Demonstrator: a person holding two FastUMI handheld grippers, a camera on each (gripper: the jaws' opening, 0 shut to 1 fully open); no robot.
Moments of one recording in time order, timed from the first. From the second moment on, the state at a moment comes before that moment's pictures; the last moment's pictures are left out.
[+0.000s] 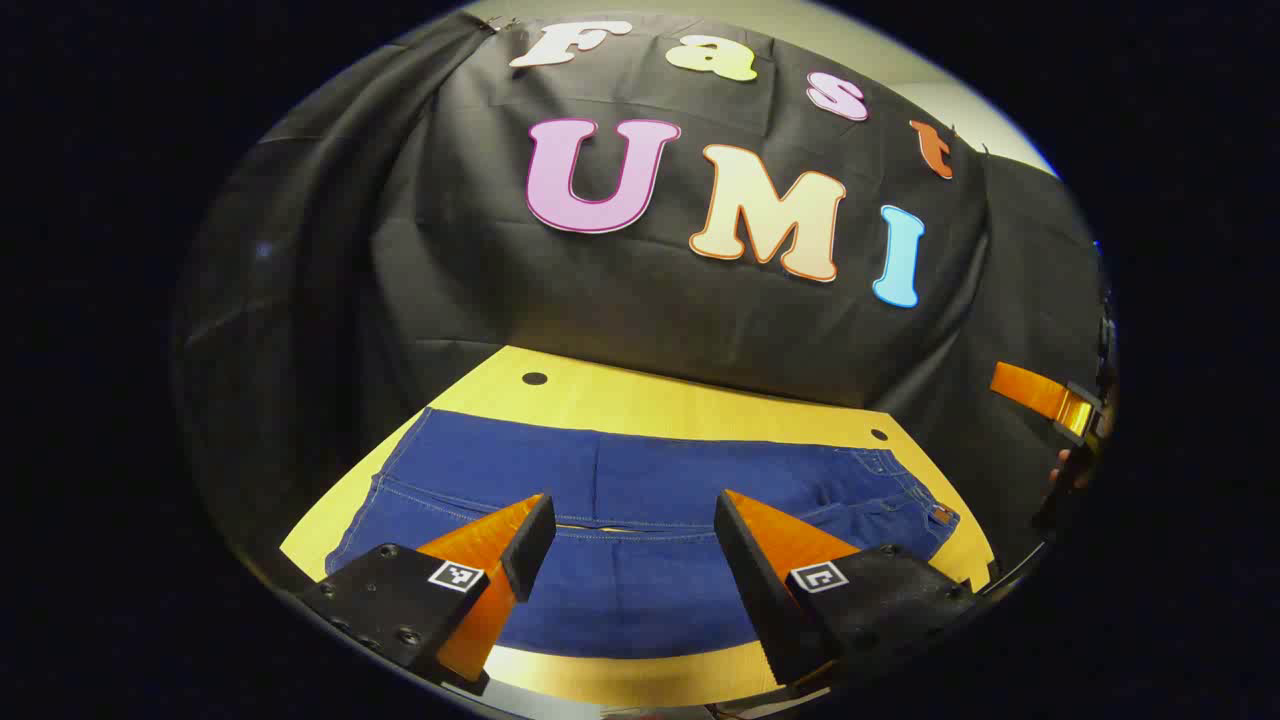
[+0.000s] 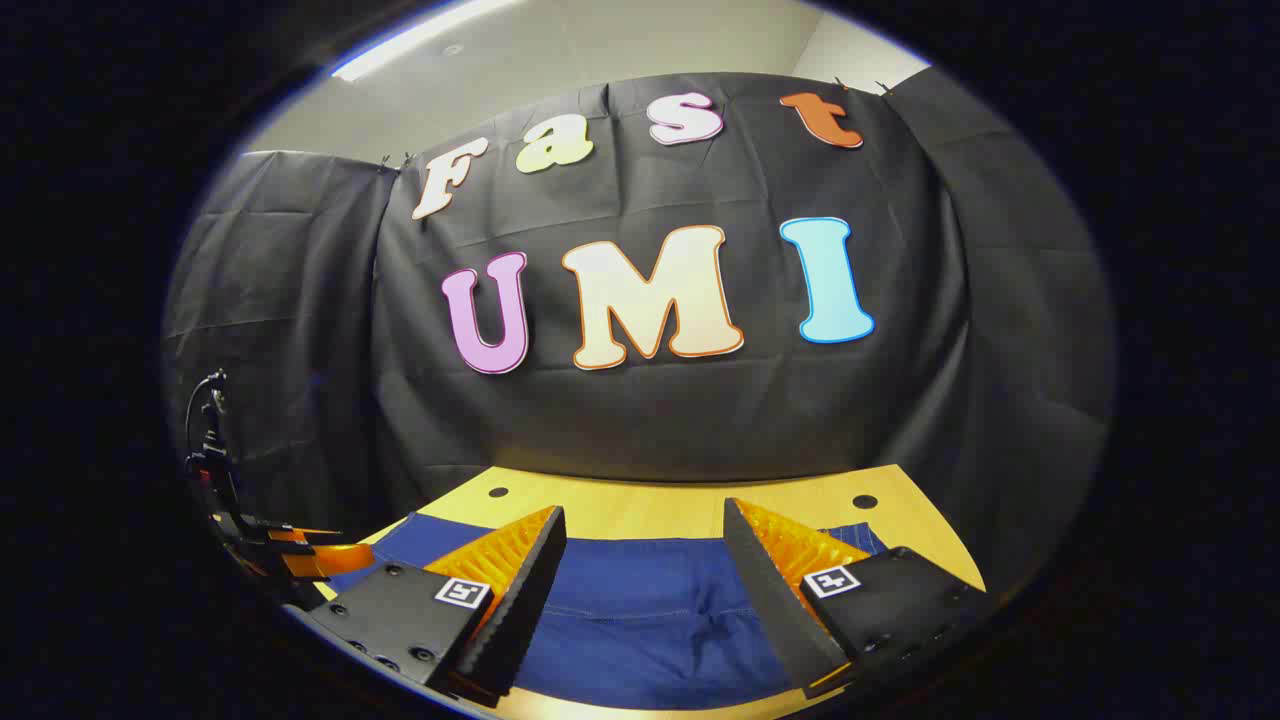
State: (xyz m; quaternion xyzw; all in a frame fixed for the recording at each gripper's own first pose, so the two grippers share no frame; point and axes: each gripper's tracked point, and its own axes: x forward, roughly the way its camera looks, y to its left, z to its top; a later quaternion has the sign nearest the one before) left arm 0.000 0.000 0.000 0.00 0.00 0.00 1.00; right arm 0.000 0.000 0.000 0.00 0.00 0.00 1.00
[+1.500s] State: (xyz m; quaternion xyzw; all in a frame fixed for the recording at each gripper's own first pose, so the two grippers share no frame) left arm -0.027 0.116 -0.119 0.19 0.22 -0.13 0.95; right arm -0.059 0.045 -0.095 -0.04 0.10 -0.02 0.99
